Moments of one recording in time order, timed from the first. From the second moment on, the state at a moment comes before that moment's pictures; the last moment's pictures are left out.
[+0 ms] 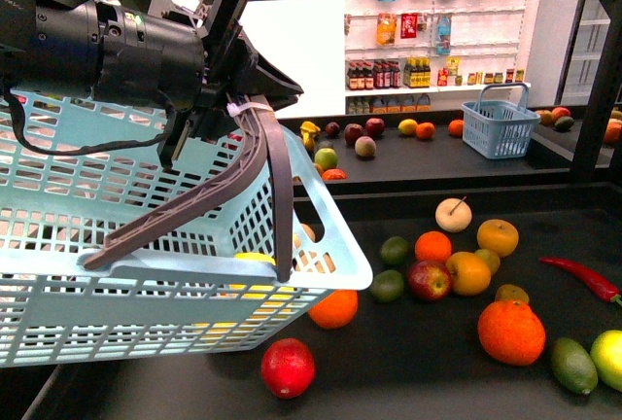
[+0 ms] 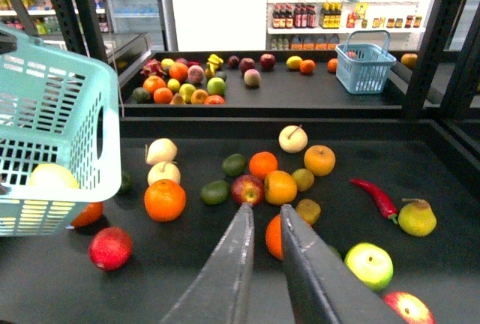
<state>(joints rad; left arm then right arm) -0.26 1.87 1.35 0.24 0.67 -0.76 0.00 0.42 0.12 0.29 0.00 0.01</state>
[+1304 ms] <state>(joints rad) -0.26 1.87 1.35 0.24 0.67 -0.76 0.00 0.00 0.01 0.00 0.00 0.00</state>
